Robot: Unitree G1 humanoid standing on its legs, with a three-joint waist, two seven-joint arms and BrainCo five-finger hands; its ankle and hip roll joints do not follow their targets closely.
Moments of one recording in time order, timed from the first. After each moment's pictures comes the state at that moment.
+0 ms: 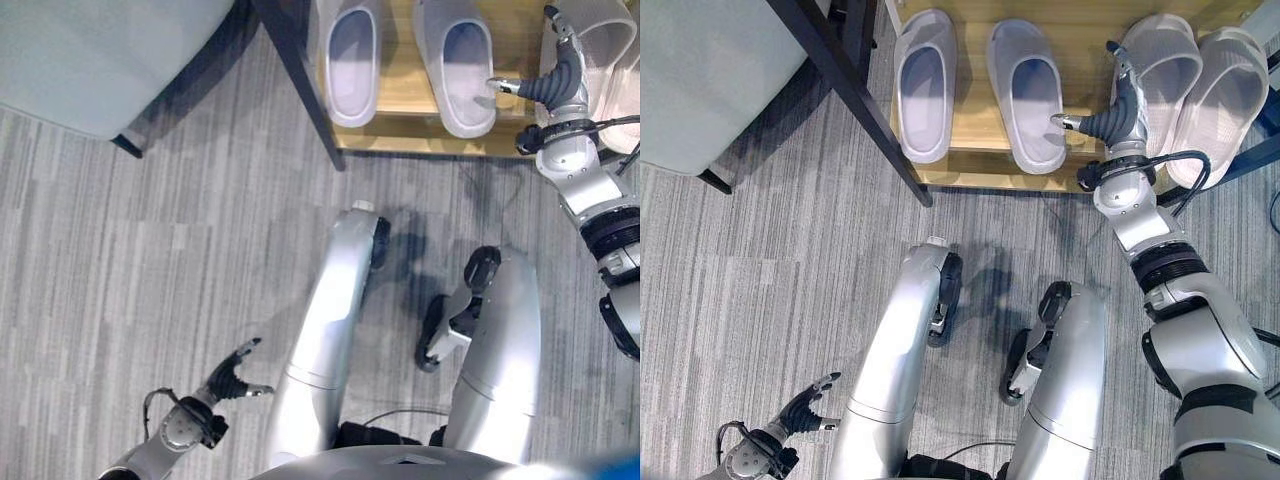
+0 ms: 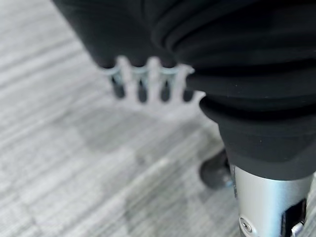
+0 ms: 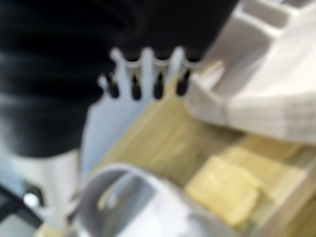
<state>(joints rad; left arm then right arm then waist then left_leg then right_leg) 0.15 0.72 -0.62 0.58 -0.21 -0.33 0.14 -1.03 -0.76 0.54 0.72 0.17 -0.20 -0.47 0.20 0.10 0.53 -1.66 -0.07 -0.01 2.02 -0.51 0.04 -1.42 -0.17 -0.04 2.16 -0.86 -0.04</state>
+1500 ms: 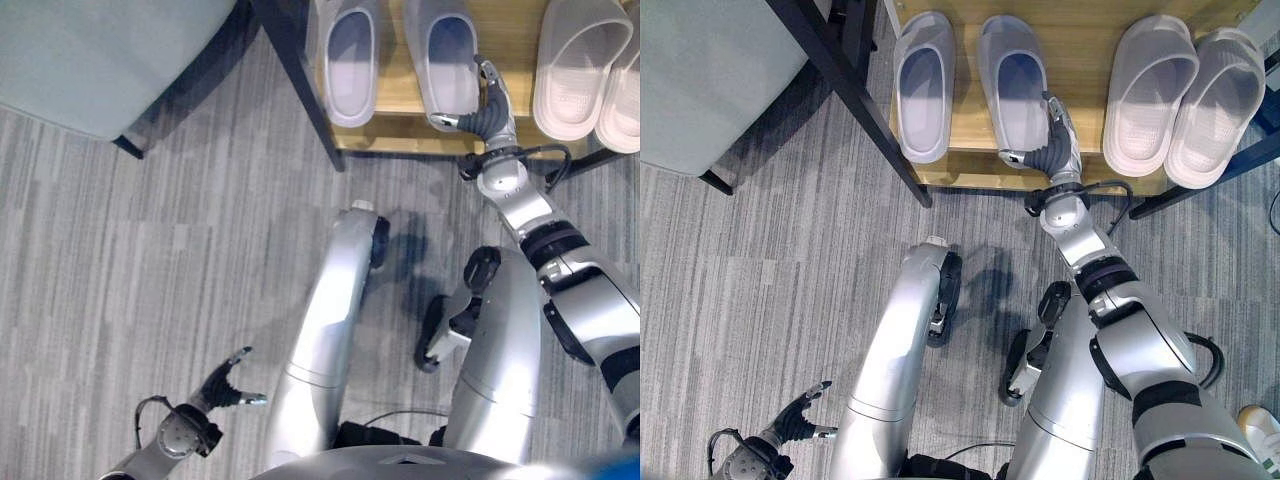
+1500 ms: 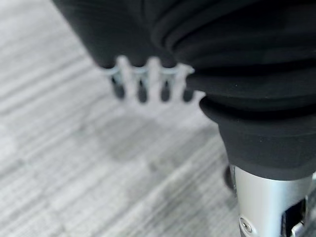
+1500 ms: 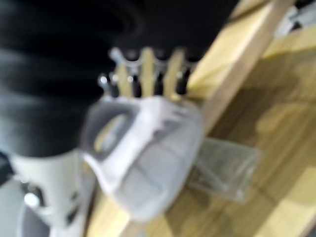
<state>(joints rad) 0.14 0.70 -0.63 0.65 -0.18 -0.30 0.18 -1.05 -0.50 0.52 0.86 0.14 -0.17 -0.44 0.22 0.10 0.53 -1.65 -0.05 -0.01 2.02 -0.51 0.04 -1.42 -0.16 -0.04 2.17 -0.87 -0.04</state>
